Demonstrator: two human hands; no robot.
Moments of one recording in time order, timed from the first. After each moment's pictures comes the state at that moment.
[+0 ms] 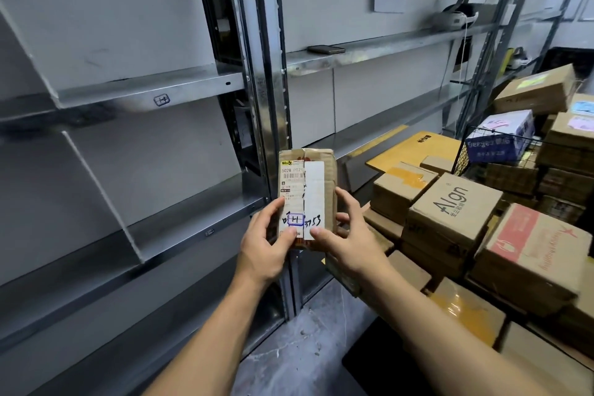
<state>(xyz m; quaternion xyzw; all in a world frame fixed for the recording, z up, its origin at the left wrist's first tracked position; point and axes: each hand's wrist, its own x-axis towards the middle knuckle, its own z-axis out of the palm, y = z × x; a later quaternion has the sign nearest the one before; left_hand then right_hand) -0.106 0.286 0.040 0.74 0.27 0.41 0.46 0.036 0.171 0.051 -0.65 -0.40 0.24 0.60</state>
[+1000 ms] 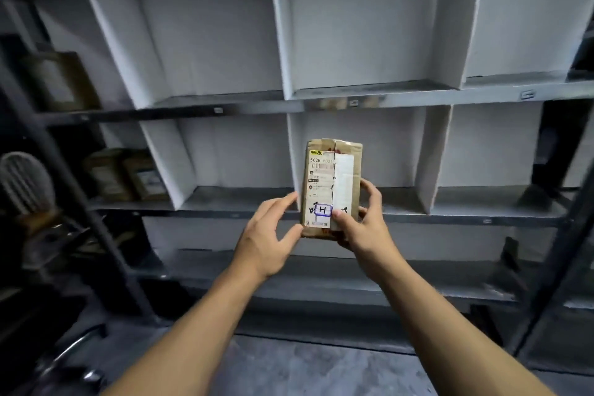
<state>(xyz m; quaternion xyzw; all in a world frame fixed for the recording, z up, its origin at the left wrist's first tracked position) -0.631 0.151 0.117 0.71 0.57 0.41 0.07 -0.438 0.192 0.104 -0.34 -0.52 0.54 0.56</state>
